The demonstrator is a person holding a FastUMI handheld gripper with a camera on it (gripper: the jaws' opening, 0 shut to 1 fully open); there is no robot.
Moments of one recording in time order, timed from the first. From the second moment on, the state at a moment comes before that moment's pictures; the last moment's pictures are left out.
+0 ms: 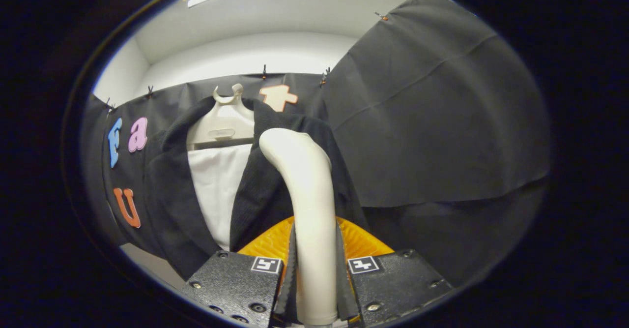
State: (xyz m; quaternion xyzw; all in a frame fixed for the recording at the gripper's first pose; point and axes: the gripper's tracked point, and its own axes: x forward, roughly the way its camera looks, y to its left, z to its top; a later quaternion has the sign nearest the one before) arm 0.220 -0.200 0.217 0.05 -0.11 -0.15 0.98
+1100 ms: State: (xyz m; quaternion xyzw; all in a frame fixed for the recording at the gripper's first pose) arm 0.215 -0.208 0.065 0.07 0.02 -0.18 0.98
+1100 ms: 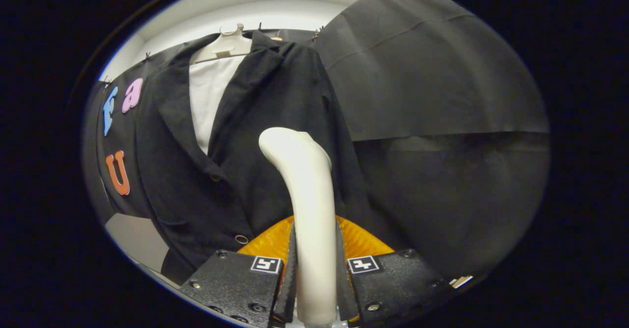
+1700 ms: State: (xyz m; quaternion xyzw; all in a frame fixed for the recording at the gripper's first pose) arm 0.211 -0.204 0.000 0.05 0.07 -0.18 0.98
